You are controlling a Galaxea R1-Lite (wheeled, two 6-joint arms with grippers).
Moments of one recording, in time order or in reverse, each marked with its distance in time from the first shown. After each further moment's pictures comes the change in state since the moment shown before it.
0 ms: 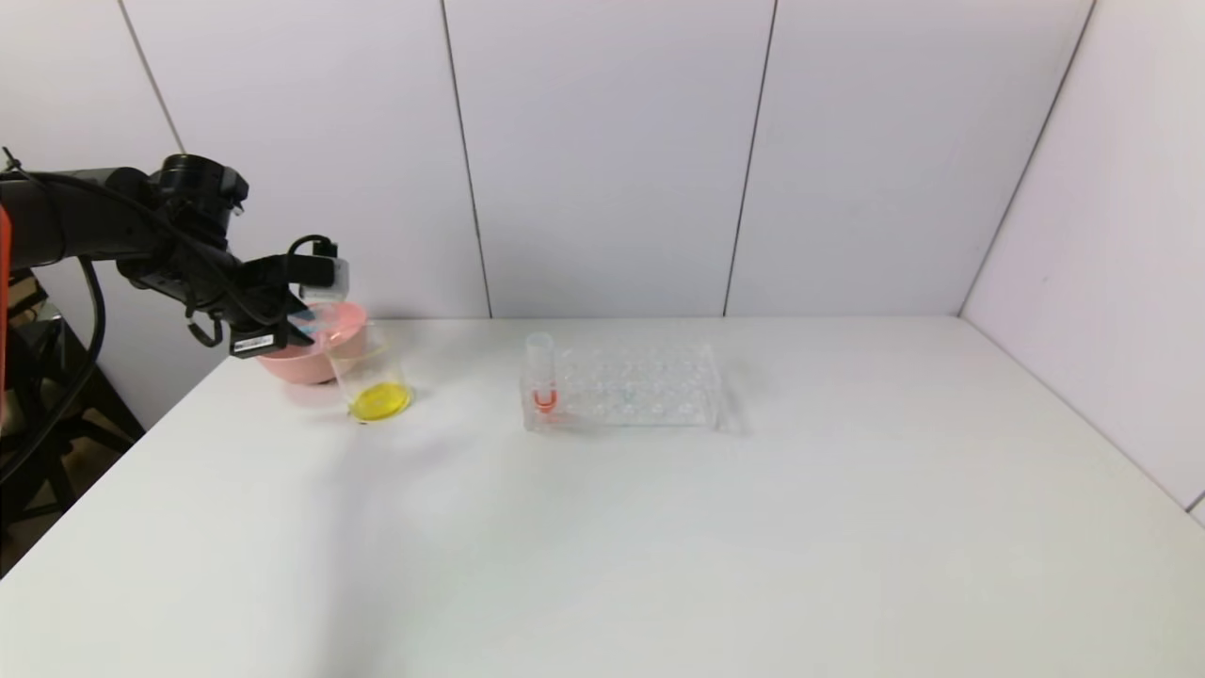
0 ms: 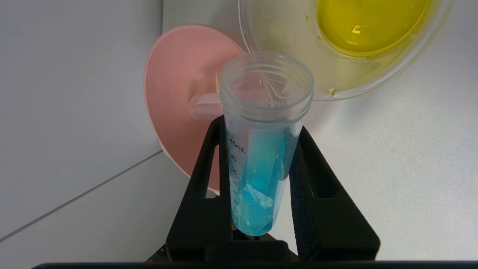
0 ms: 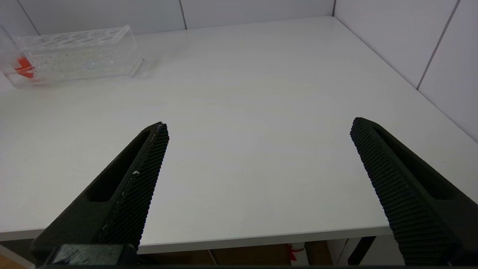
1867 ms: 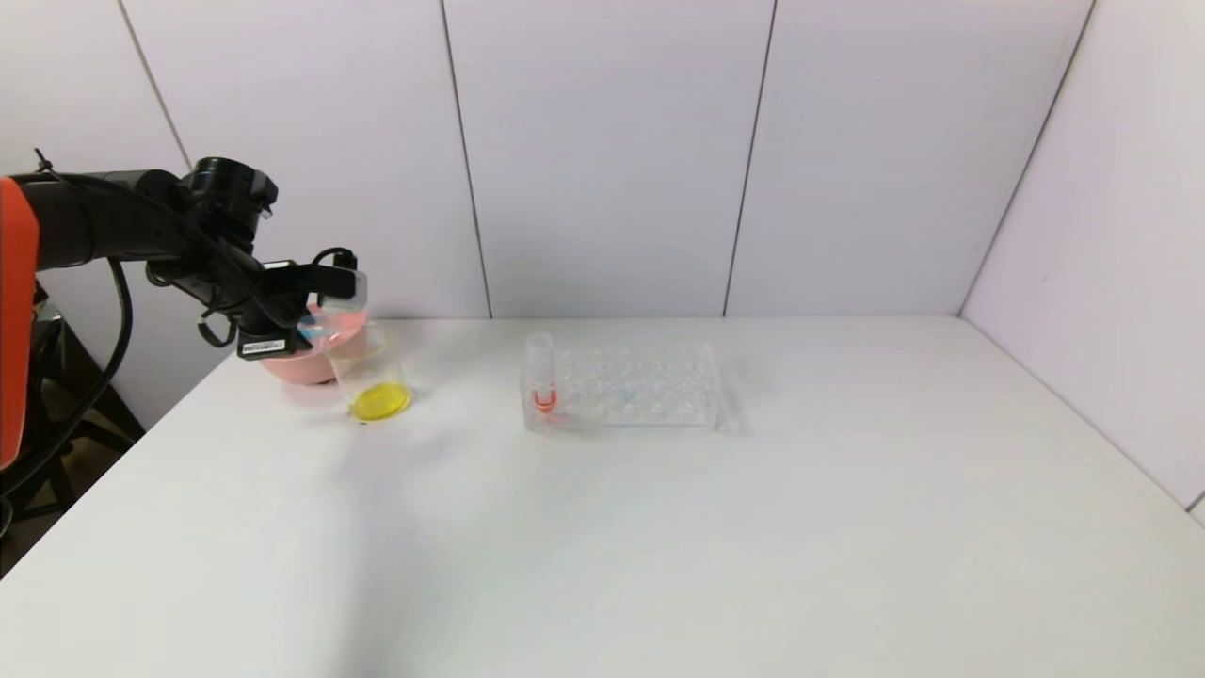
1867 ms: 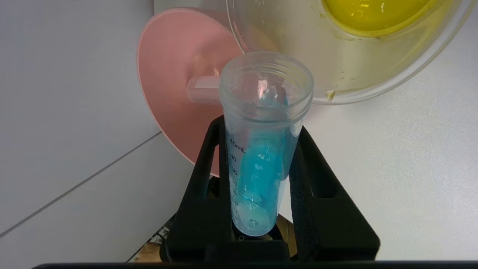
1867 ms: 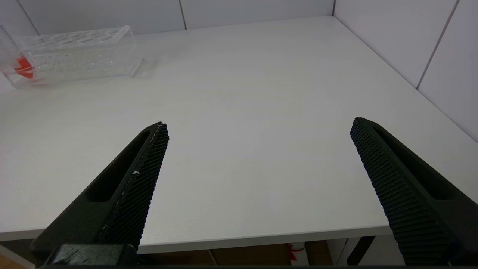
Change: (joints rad) left arm -0.050 0.008 0.000 0.003 0.179 0.001; right arm 0.000 0.000 0.000 0.000 0.000 0.000
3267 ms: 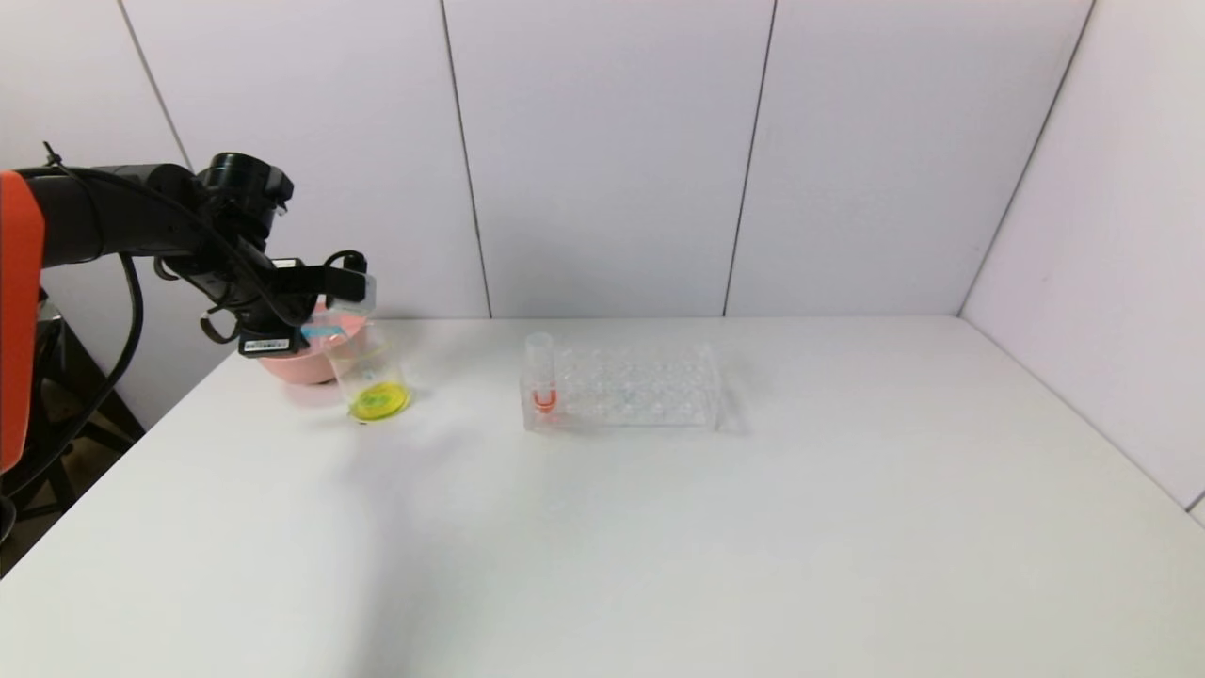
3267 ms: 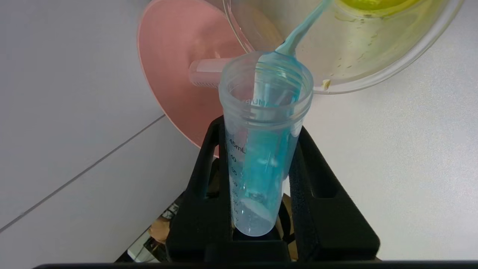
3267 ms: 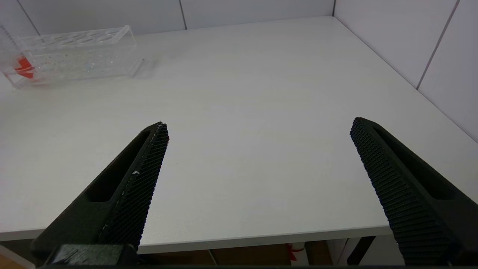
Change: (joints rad) left arm -0.036 -0.013 0.001 0.015 0.116 0.003; right arm 0.000 0.000 0.000 0.000 0.000 0.000
